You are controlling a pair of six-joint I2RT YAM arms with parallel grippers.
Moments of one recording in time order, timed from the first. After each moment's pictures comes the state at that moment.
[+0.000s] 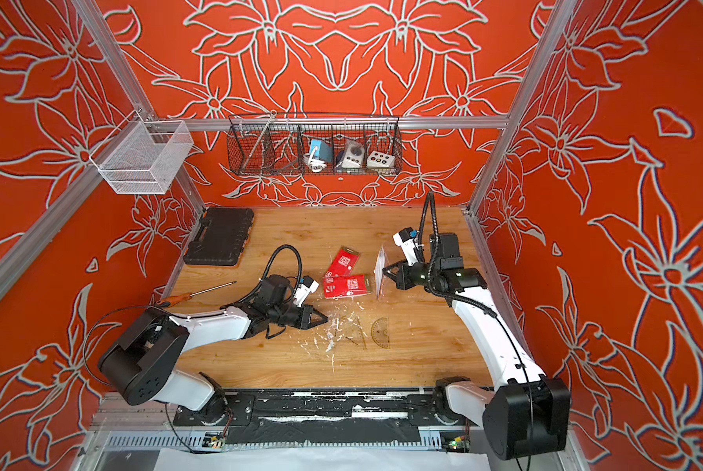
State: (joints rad) left arm -0.52 1.49 0.55 0.21 0.73 -0.53; right arm 0.16 1.17 0.98 -0.59 -0.71 -0.01
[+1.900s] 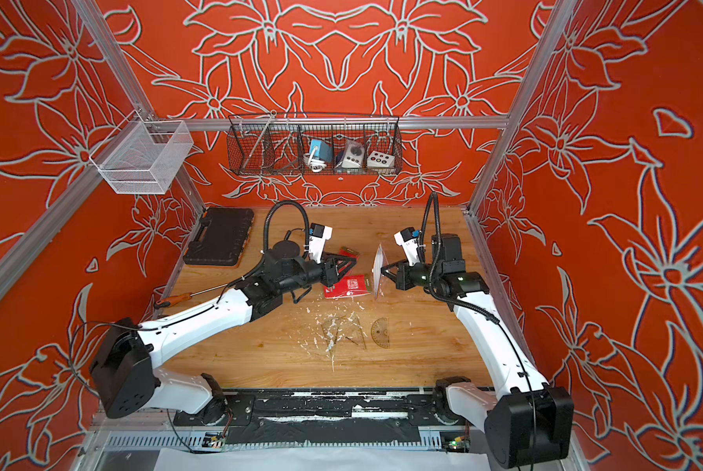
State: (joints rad) left arm -0.73 1.45 1.02 0.23 0.30 -0.56; right arm 0.17 1.13 0.96 -0.54 -0.76 0.06
